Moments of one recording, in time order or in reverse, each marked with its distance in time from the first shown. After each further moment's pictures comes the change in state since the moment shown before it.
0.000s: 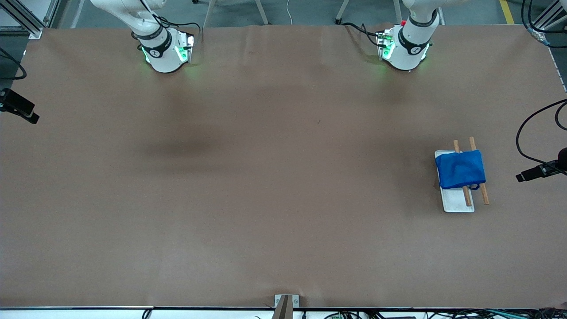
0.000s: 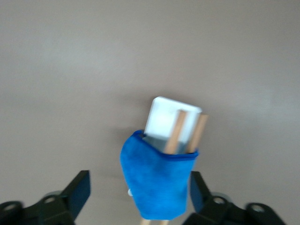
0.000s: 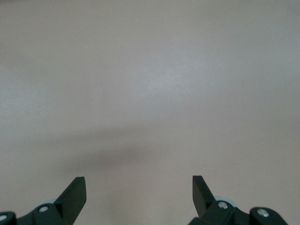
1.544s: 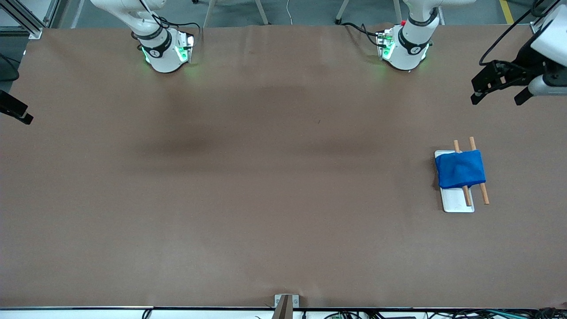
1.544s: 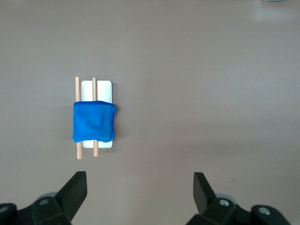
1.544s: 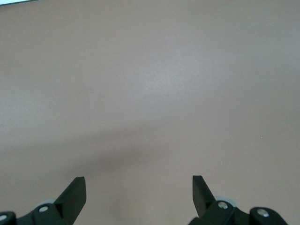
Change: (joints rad) left arm -0.207 -0.360 -0.203 0.083 0.102 -0.381 -0.217; right arm -0.017 0.003 -0.010 0.003 0.009 0.000 0.025
